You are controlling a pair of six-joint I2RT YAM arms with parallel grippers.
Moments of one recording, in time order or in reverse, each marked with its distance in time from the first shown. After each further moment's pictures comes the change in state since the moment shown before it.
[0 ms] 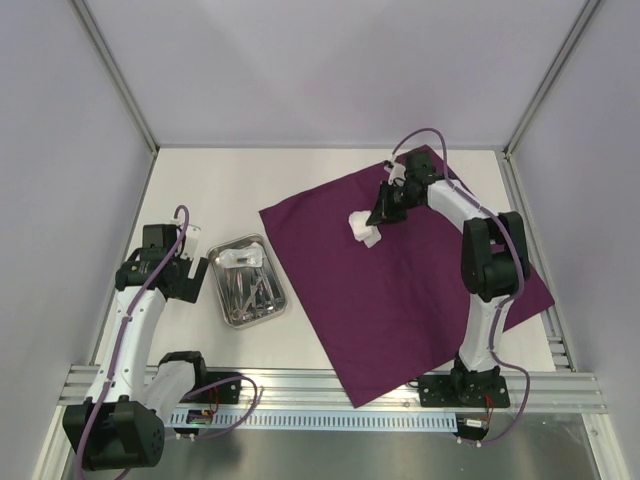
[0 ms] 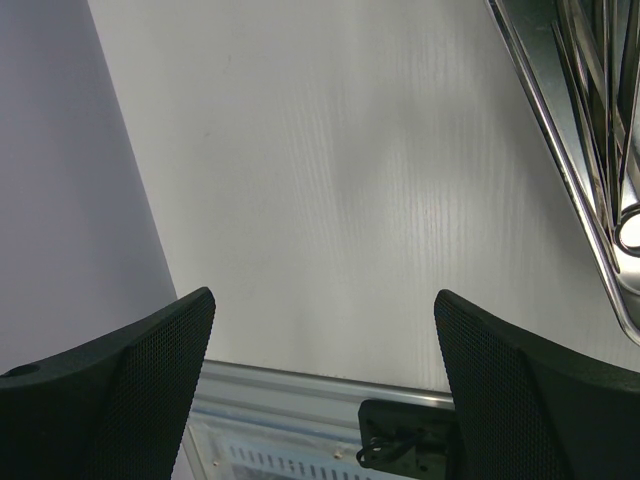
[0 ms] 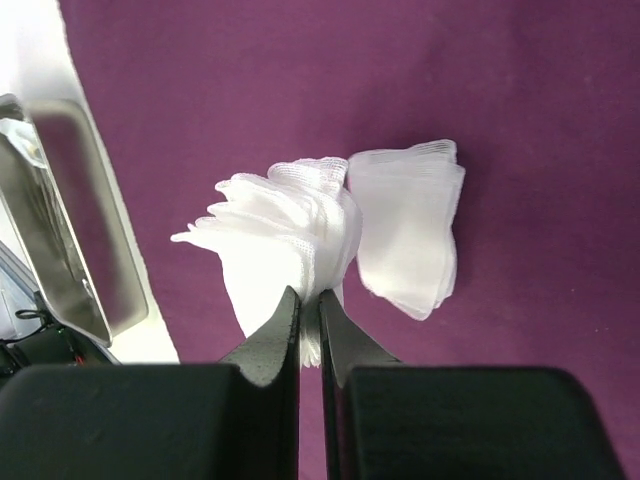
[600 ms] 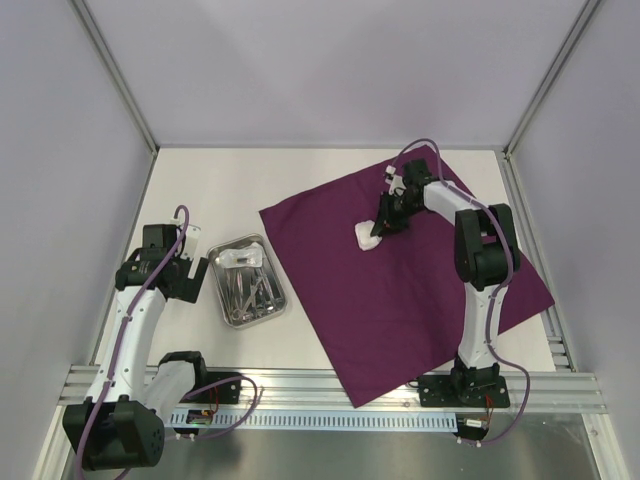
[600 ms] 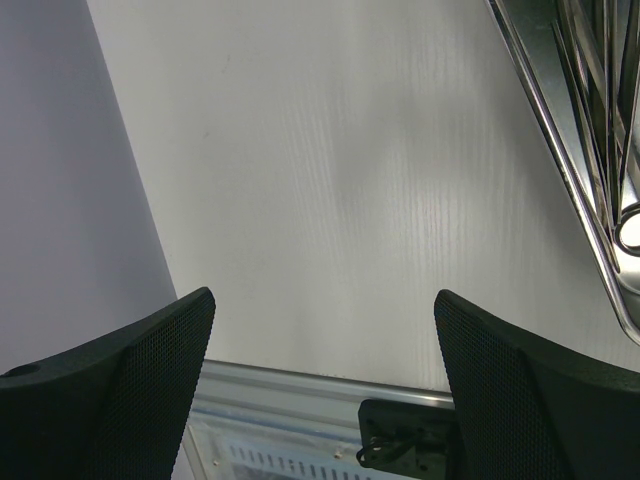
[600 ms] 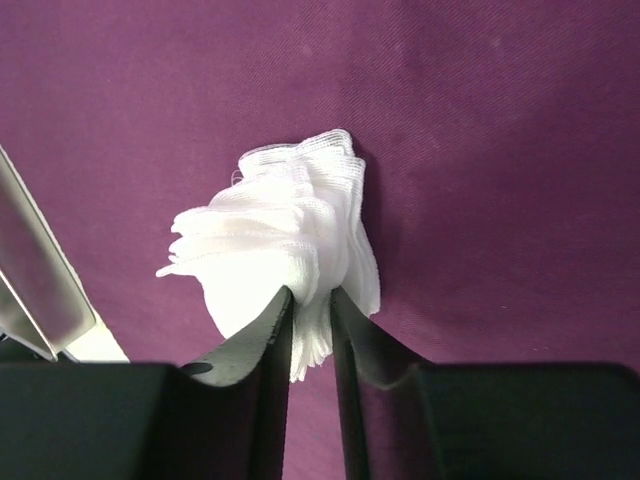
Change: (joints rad) left arm 0.000 0.001 0.000 0.000 0.000 0.000; right arm -0.030 0.130 0.033 -0.061 0.040 -0.043
